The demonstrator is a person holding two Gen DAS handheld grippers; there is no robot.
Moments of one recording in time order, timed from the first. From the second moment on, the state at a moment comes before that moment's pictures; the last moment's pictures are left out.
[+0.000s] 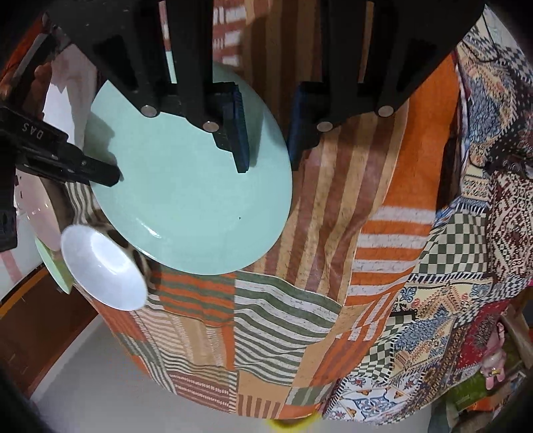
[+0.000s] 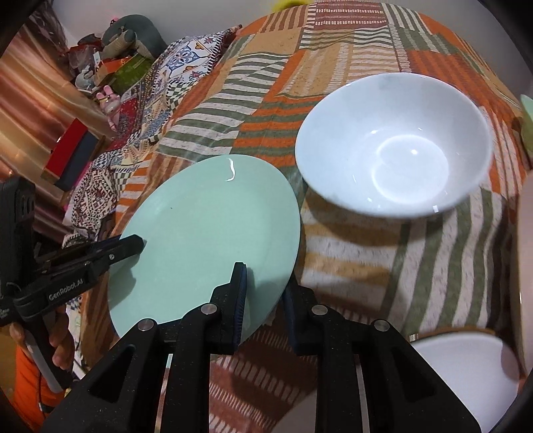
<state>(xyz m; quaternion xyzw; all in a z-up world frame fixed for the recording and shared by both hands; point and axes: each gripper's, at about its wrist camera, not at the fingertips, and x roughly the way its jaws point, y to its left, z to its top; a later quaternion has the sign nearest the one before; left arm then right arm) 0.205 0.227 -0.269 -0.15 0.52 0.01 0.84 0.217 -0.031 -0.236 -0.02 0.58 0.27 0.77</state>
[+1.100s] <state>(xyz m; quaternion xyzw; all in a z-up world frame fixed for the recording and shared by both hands) 0.128 0.079 -0.168 -0.09 0.47 -0.06 0.88 0.128 -0.153 -0.148 0.02 0.51 0.24 0.83</state>
